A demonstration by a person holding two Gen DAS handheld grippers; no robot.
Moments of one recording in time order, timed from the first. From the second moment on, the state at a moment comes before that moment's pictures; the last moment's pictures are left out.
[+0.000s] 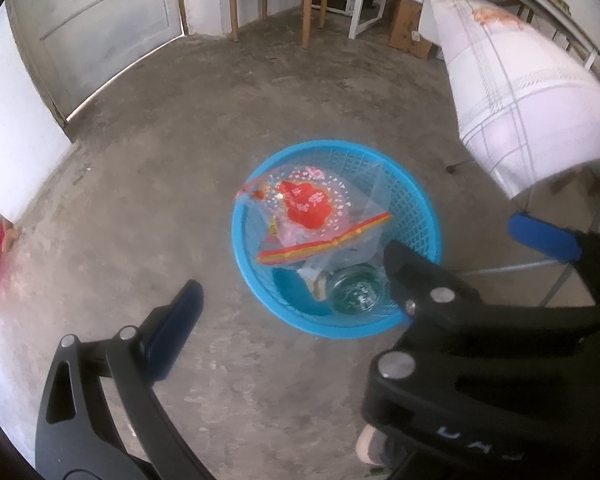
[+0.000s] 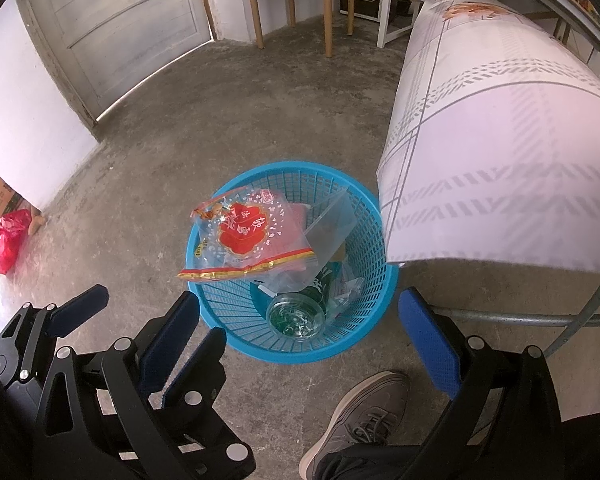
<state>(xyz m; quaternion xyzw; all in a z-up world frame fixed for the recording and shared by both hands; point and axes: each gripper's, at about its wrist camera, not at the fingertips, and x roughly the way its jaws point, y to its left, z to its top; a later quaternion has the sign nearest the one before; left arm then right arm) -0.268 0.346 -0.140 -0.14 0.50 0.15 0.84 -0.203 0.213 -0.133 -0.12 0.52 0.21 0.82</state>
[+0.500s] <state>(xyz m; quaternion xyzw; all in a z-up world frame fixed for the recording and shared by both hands) -0.265 0.353 -0.133 -0.12 0.49 0.17 0.85 -0.204 0.215 -0.133 -0.12 0.51 0.21 0.82</state>
